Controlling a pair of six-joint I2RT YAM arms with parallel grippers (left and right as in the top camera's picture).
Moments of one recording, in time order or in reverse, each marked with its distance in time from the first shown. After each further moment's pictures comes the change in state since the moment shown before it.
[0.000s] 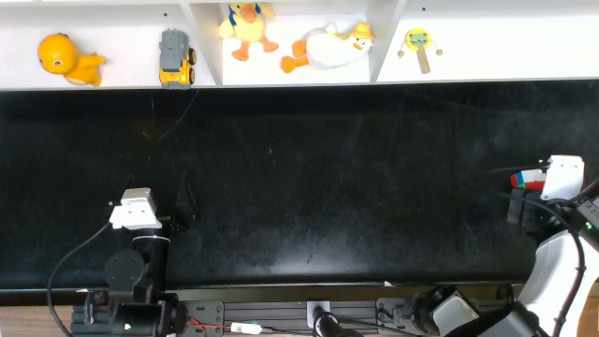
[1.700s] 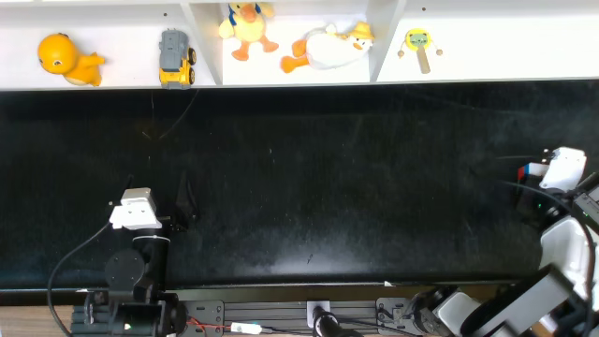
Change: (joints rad) left arm 0.000 0.000 0.000 0.000 0.000 0.000; right arm 0.005 0.141 -0.012 0.180 -0.147 0.230
